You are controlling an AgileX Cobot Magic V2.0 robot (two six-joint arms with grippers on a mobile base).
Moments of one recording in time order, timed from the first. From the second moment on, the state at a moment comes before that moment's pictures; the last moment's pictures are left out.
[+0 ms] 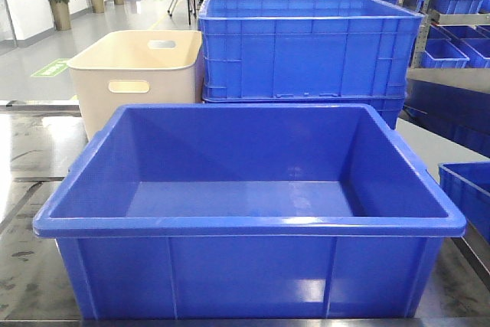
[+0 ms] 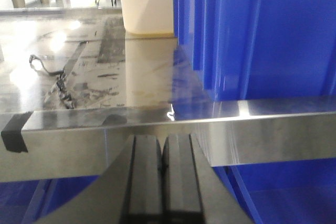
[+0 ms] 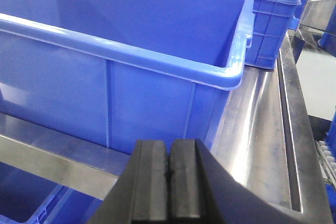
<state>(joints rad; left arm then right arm) -0.06 -0.01 0.03 -0.14 0.17 0.14 0.28 0.40 -0.54 -0.03 0.47 -0.10</state>
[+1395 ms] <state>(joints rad) -0.06 -0.01 0.03 -0.14 0.20 0.14 0.05 0.05 0.03 0.03 0.06 0.01</state>
